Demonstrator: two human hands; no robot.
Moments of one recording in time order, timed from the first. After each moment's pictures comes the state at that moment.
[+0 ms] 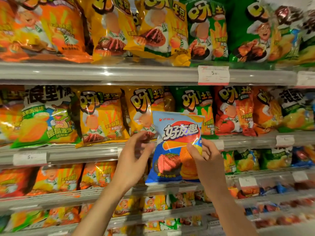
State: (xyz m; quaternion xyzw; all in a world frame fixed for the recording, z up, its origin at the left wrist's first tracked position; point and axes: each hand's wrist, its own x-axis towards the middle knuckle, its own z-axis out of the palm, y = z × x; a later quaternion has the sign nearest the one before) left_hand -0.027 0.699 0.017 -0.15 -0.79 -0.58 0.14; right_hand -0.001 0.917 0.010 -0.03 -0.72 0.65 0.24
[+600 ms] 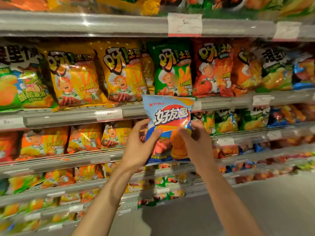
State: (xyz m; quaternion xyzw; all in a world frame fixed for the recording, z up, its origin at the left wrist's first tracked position) left_hand 0.030 0.777 -0.034 -0.08 -0.77 -0.63 0.06; right_hand 0.059 0.956 -0.031 -0.07 -0.75 0.62 0.20
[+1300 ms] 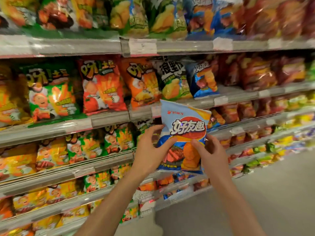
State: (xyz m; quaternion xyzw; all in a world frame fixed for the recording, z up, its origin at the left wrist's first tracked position) left_hand 0.079 1.178 -0.008 -0.21 -0.78 -0.60 0.02; right_hand 0.157 1.353 -0.023 -0.18 -0.72 0.62 0.26
